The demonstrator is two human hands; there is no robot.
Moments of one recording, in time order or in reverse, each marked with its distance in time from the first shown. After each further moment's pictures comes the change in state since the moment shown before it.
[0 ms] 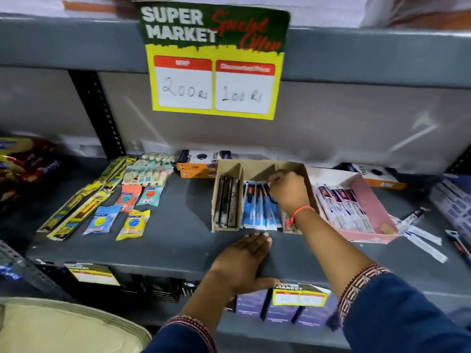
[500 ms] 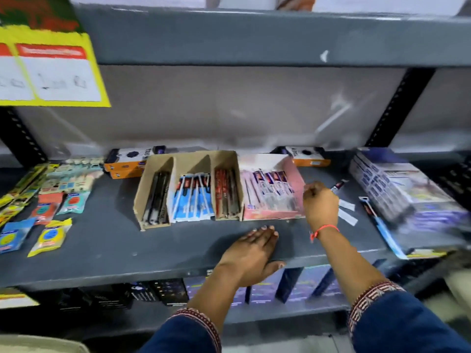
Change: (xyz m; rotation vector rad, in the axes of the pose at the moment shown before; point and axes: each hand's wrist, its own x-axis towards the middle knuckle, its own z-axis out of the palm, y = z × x) left_hand 0.082 0.124 0.015 0.001 0.022 0.197; right_hand -0.045 0.176 -0.099 -0.009 0.363 0.314
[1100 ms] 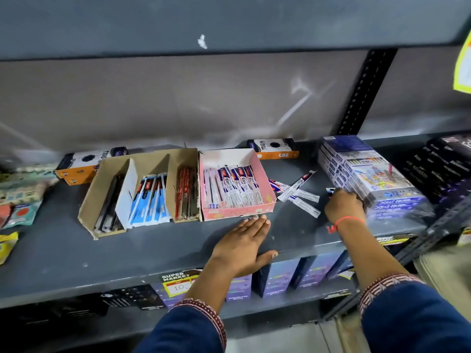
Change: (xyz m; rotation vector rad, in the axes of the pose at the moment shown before) left_hand 0.055 0.039 0.011 0.032 0.028 -0.005; right_hand 0.054 0.106 -0.064 -0.459 -0.211 0.270
